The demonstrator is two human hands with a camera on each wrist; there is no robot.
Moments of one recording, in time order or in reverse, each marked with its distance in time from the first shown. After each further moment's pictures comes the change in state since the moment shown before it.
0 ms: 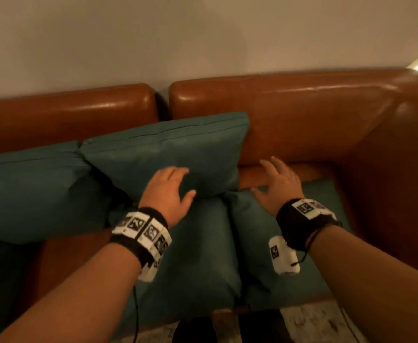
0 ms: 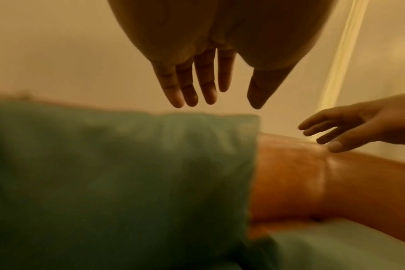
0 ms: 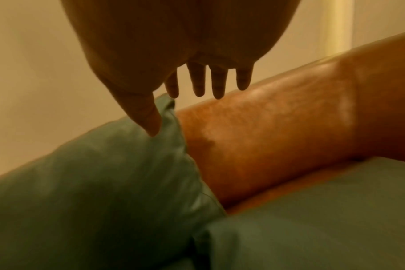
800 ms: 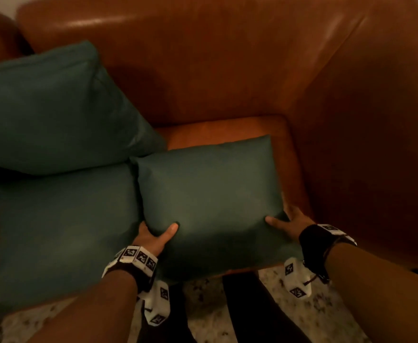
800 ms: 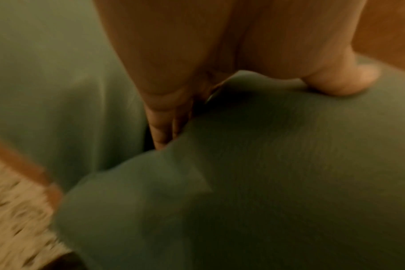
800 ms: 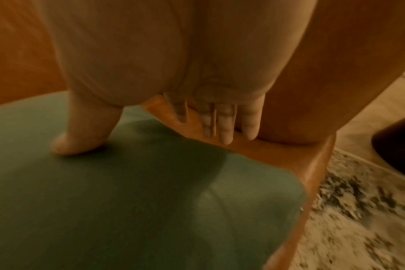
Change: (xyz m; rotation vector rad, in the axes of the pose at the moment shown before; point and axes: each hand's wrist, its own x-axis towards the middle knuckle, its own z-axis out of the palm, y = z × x) left_hand -0.051 0.156 0.289 -0.513 -0.352 -1.085; right_hand -0.047 0.375 0.063 0.442 -0.612 0.682
